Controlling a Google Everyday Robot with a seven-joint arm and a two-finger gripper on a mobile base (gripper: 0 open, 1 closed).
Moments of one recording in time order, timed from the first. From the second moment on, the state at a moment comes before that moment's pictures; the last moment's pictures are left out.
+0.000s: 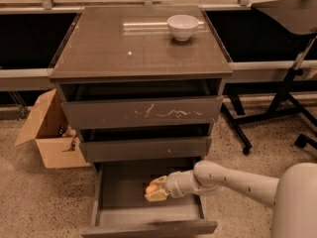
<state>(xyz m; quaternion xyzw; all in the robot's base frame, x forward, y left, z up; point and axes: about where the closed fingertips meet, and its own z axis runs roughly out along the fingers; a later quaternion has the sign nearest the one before) 0.529 0.011 0.369 -0.45 0.76 0.36 0.29</state>
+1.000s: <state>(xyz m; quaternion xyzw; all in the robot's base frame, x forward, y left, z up) 0.567 -0.008 0.286 -0.43 0.74 0.43 0.29</state>
